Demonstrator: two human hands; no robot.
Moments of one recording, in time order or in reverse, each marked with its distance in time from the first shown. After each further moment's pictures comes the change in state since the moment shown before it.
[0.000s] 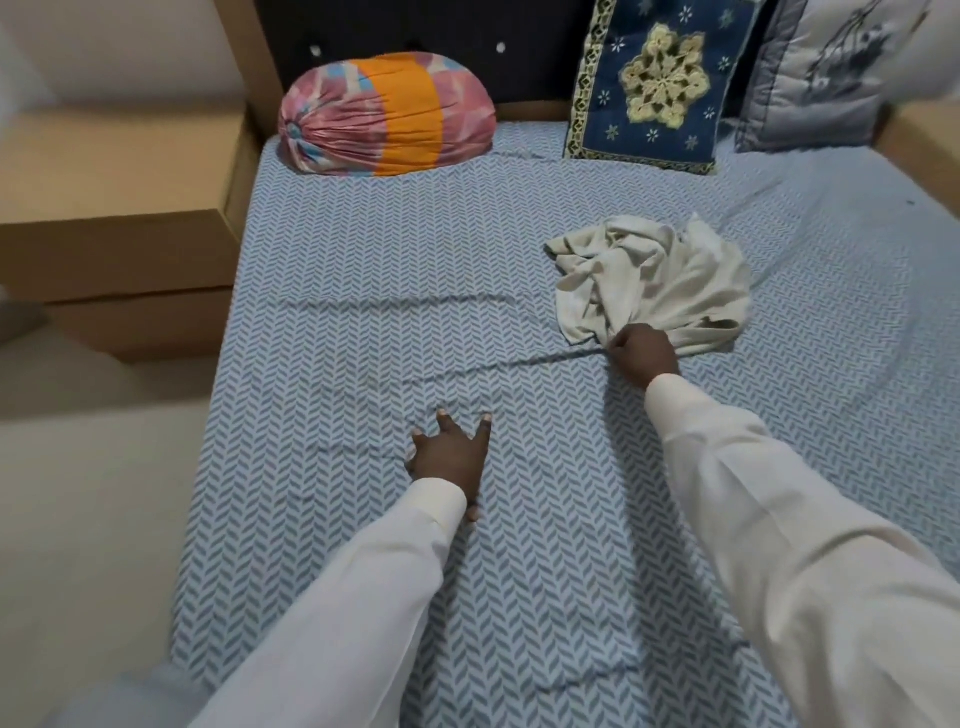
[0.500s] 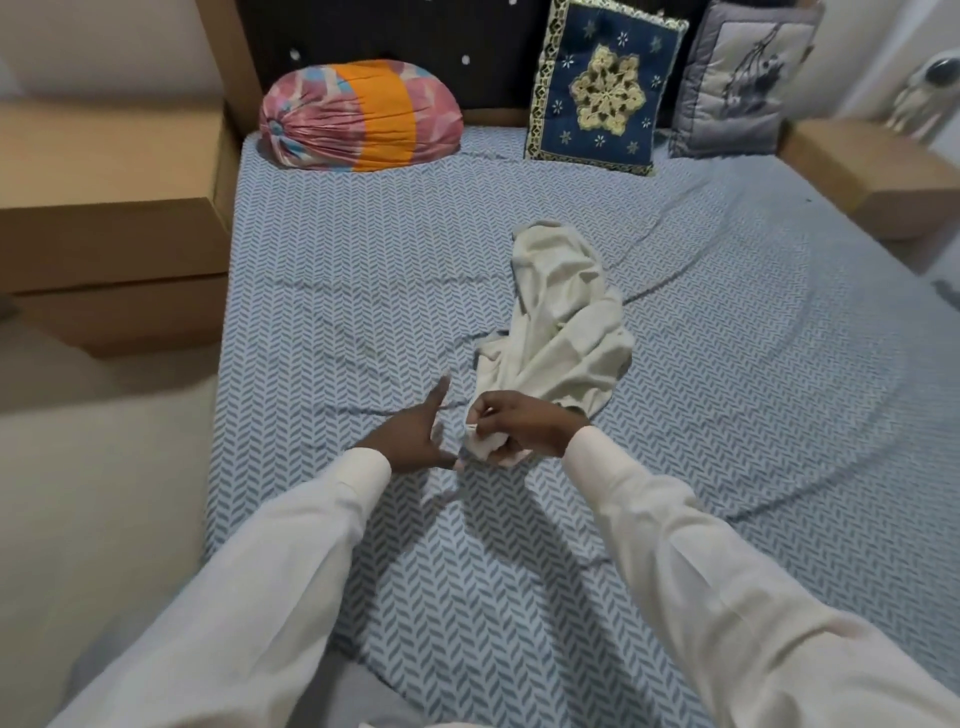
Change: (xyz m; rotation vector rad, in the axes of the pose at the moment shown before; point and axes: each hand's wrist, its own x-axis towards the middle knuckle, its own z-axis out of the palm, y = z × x) left_hand -0.089 -0.067 -0.003 -0.445 0.119 0.409; right_hand -0.223 -0.103 0.019 0.790 -0.839 0.001
